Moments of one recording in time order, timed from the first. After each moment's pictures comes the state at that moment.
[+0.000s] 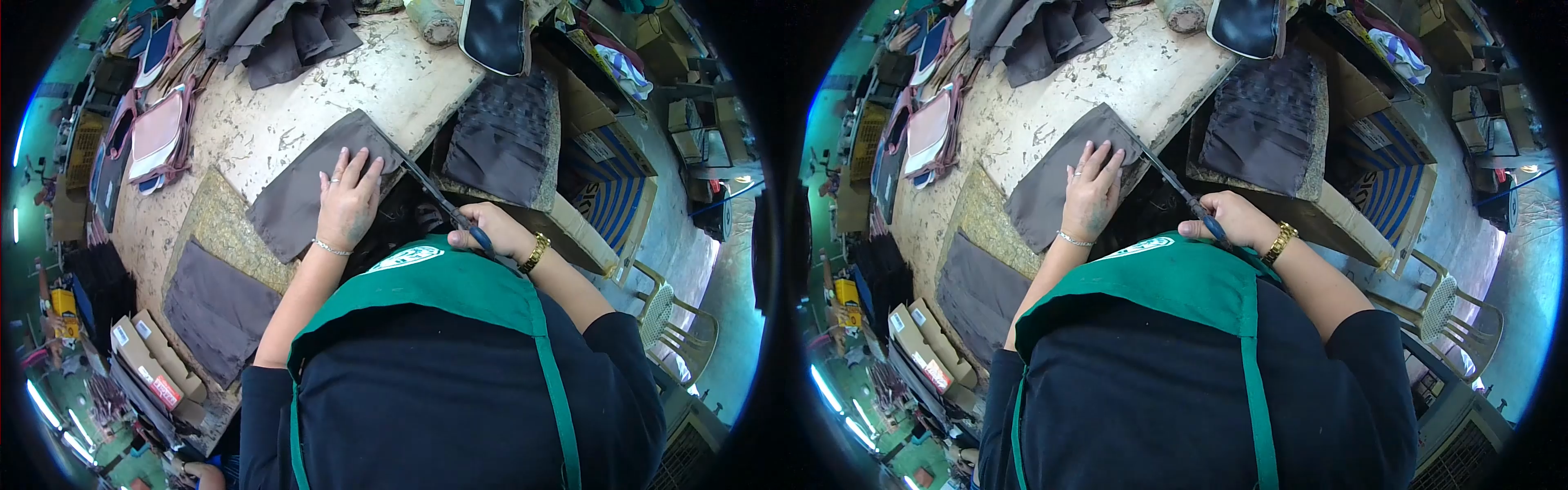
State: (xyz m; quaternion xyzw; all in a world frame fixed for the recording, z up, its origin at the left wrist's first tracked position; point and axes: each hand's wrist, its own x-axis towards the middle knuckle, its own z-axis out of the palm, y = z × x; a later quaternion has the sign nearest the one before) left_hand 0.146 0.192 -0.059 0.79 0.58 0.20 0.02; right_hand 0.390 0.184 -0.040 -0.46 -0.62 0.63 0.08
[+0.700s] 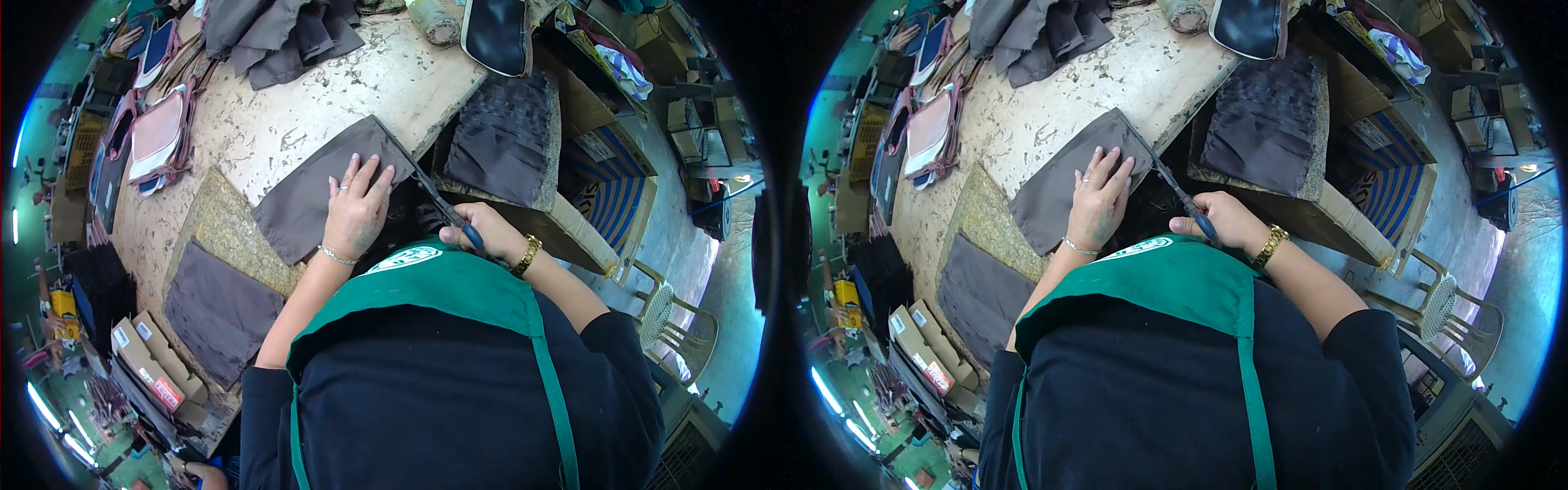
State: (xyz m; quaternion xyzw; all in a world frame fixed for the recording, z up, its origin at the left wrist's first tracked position) left_hand 0.151 0.182 -0.052 0.81 0.56 0.21 0.03; right_hand 0.373 0.181 -0.041 -0.49 -0.55 0.67 0.11
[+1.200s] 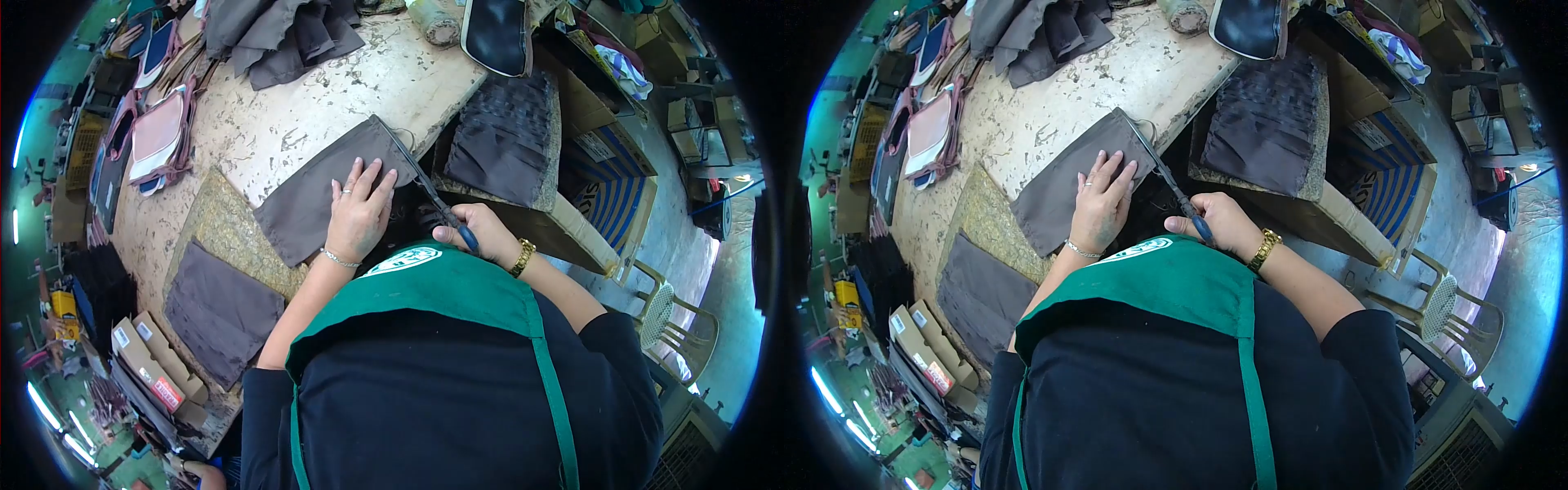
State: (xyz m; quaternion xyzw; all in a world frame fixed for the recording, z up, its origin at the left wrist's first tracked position) left_hand 0.151 0.179 -0.056 0.81 0.55 0.21 0.05; right_hand 0.366 0.176 -0.042 -0.53 -0.56 0.63 0.12
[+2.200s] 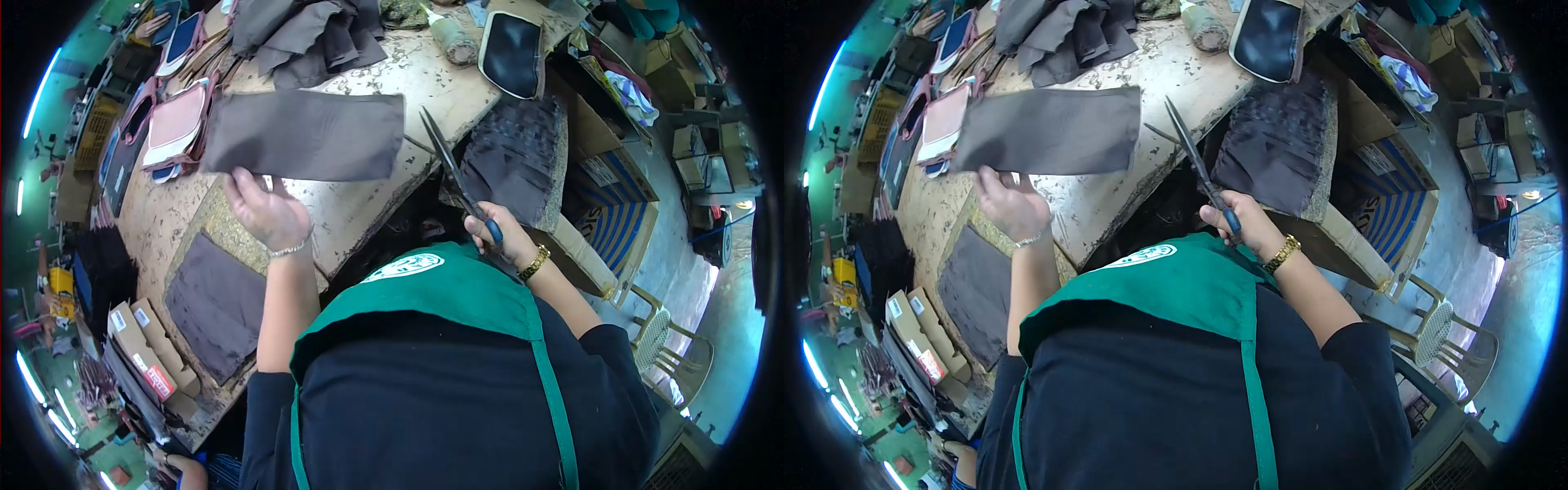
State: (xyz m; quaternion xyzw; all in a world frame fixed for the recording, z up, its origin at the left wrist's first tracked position) left_hand 0.102 0.208 0.013 0.18 0.45 0.84 0.26; right_hand 0.388 0.189 -0.049 -0.50 -0.47 0.71 0.18
